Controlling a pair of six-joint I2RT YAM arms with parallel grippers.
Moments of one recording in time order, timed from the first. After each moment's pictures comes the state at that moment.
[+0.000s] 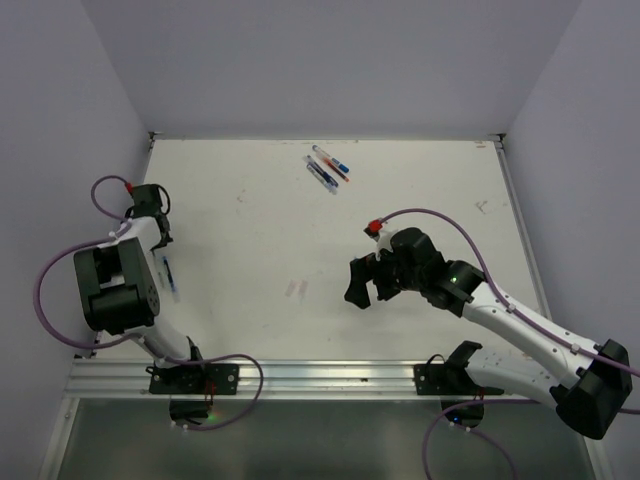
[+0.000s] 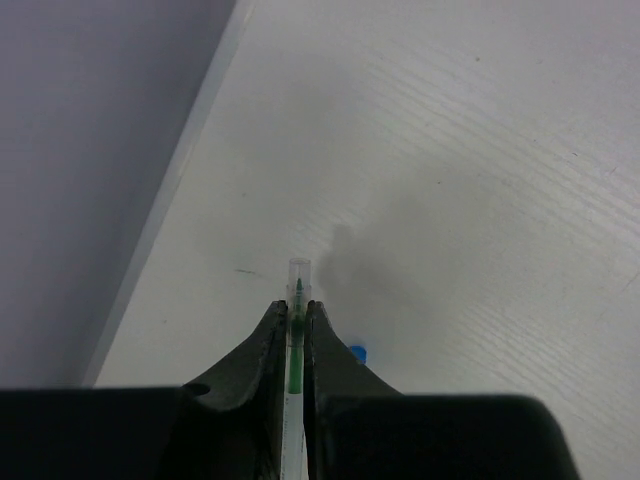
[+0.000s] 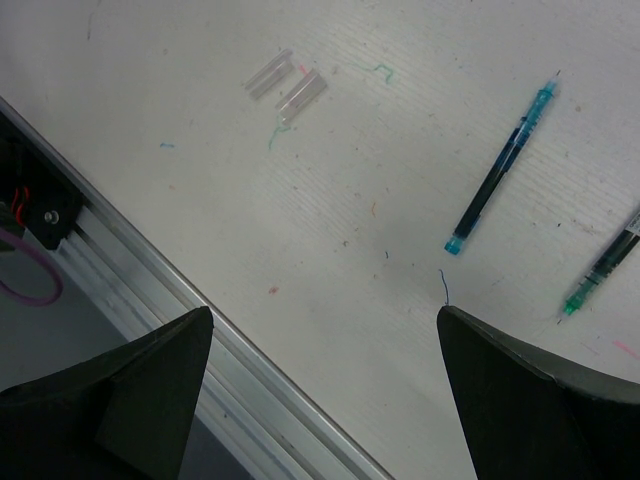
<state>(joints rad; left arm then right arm) 0.29 1.68 0.94 -0.24 -0.36 -0.04 0.76 1.00 0.78 -0.52 -0.17 0.36</state>
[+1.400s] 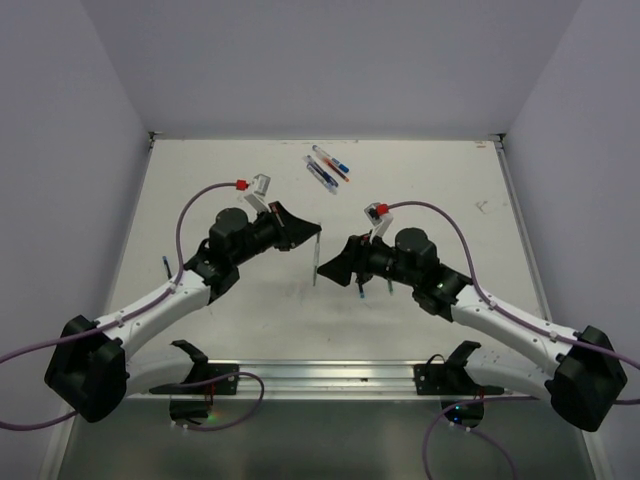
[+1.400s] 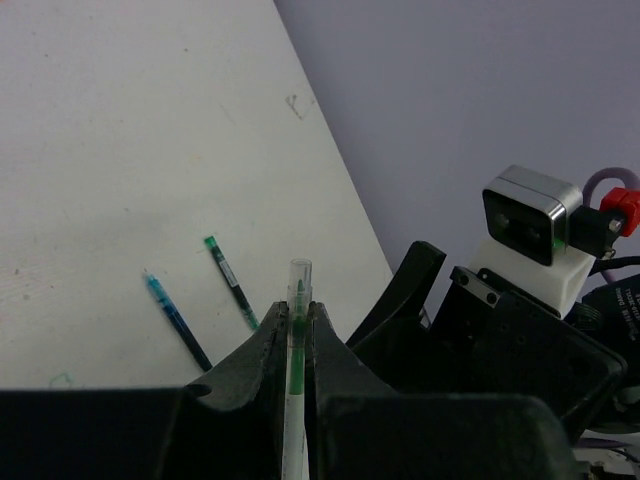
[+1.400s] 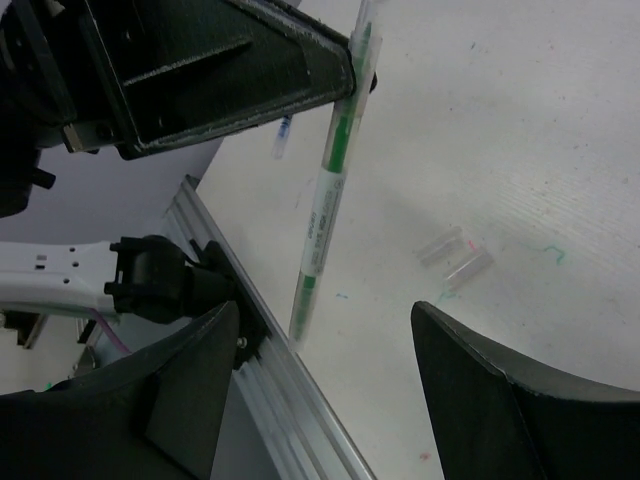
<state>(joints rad) -0.58 1.15 0.68 0.33 0.29 -0.86 0.76 1.04 0.63 0.13 -0.31 0.68</state>
